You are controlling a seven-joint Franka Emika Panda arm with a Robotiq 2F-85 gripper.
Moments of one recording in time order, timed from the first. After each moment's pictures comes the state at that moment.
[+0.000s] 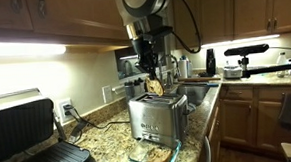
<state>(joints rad) -0.01 0.14 -0.03 -1.72 -0.29 1.84 0.22</state>
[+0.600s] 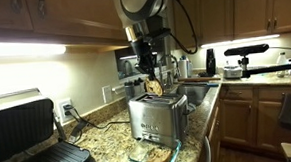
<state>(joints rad) -0.01 0.18 -0.04 -1.69 -0.30 1.84 0.17</state>
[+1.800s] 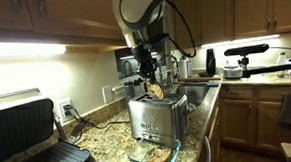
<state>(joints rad) -0.01 0.23 -0.05 -1.67 -0.33 1.84 0.17</state>
